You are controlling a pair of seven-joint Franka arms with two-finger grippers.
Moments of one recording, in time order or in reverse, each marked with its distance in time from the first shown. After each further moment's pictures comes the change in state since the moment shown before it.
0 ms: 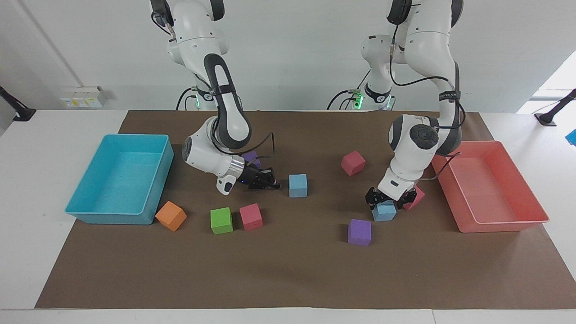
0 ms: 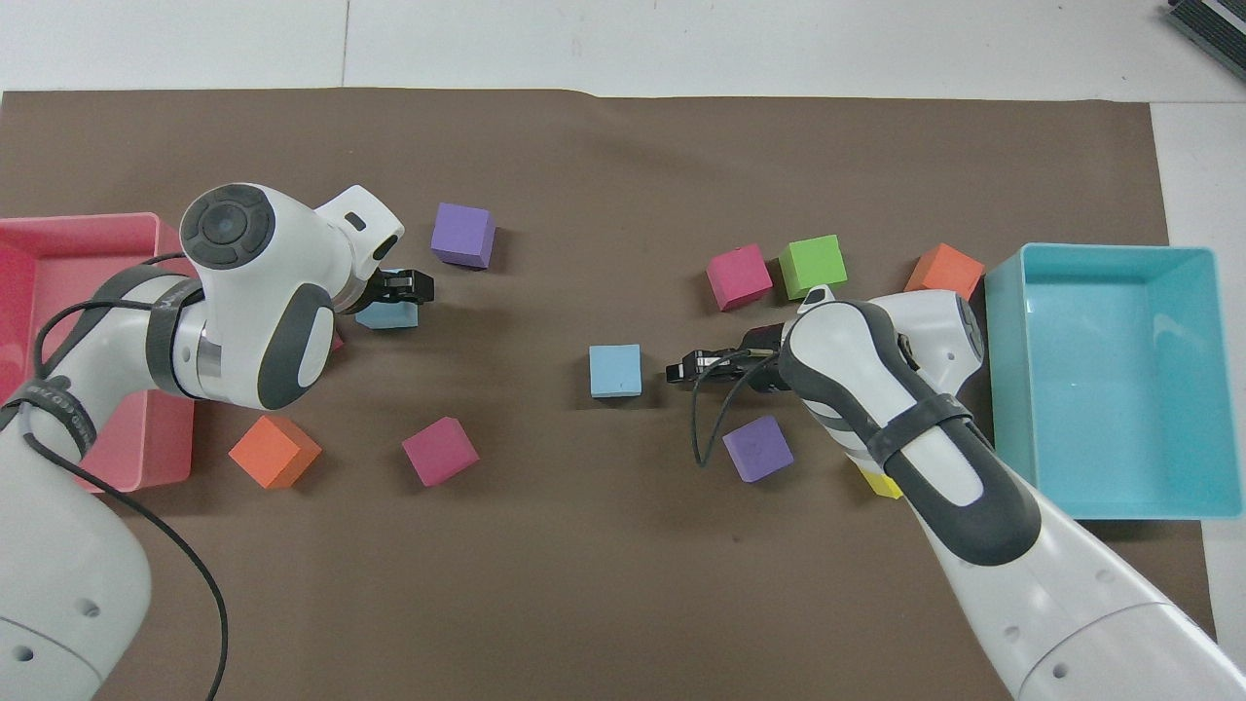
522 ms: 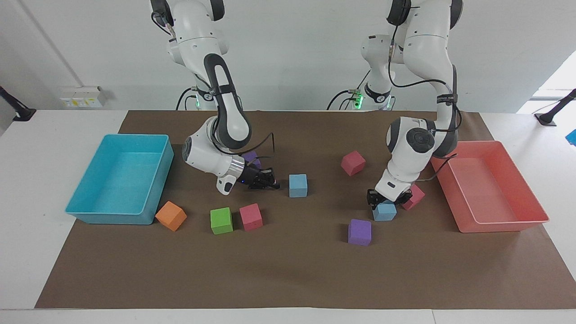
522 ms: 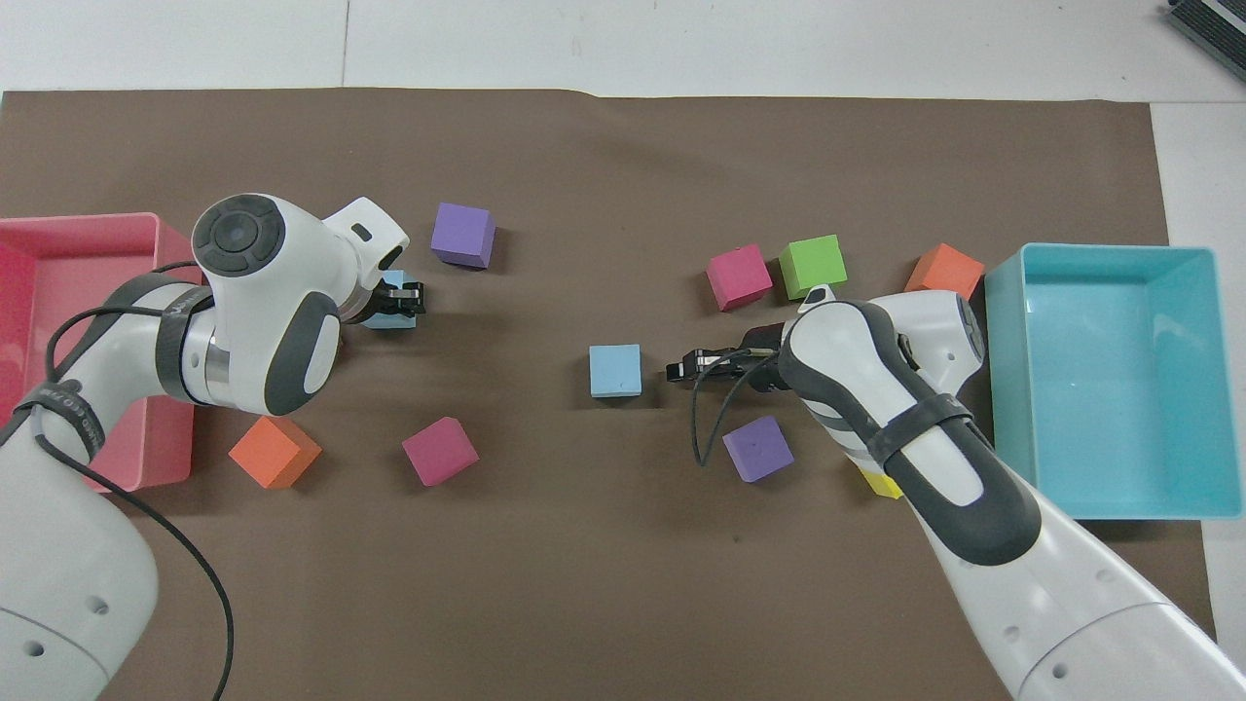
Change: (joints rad) left arm -0.002 0.001 -0.001 -0.023 0.001 0.001 -0.001; right arm 0.001 0.000 0.001 0.000 0.018 0.012 0.000
